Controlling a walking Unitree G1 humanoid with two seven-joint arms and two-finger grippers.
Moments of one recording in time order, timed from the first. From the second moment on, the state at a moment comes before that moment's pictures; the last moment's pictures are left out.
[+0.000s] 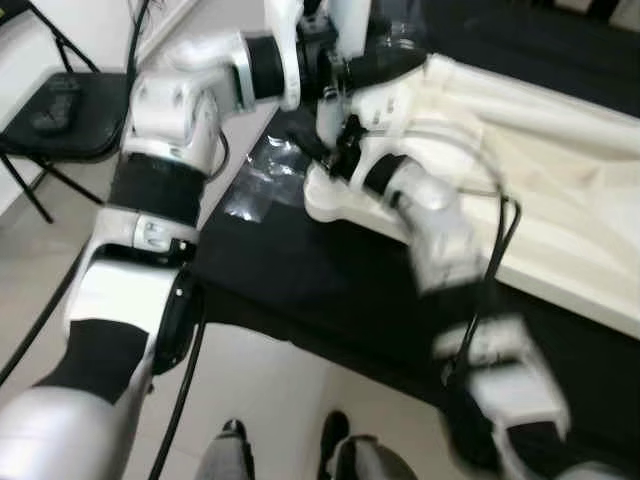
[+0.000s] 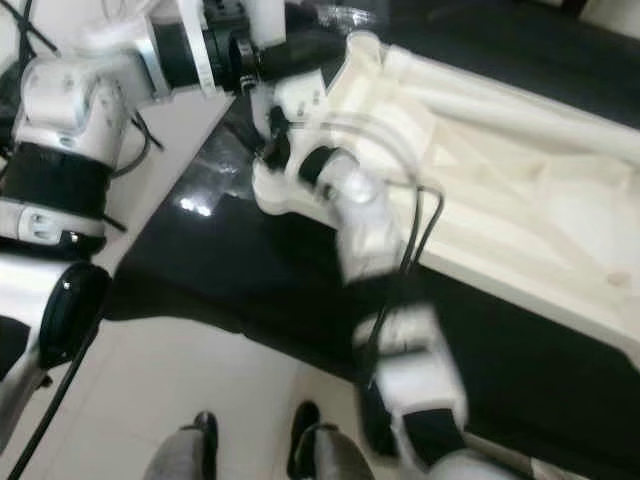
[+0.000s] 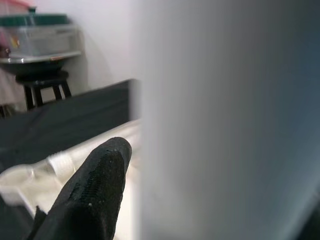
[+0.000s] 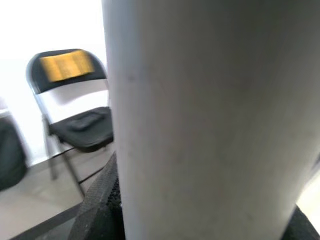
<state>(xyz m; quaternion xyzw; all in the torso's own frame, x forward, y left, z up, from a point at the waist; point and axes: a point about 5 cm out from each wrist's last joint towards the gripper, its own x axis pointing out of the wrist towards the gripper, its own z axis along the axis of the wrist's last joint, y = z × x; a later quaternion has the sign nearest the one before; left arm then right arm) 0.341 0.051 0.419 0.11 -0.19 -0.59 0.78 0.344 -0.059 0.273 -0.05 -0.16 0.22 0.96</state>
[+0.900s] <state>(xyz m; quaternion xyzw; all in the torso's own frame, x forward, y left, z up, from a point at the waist) 0.342 0.054 0.426 0.11 -0.20 -0.56 0.80 0.359 -0.061 0.288 -0.09 -0.14 0.20 0.96</state>
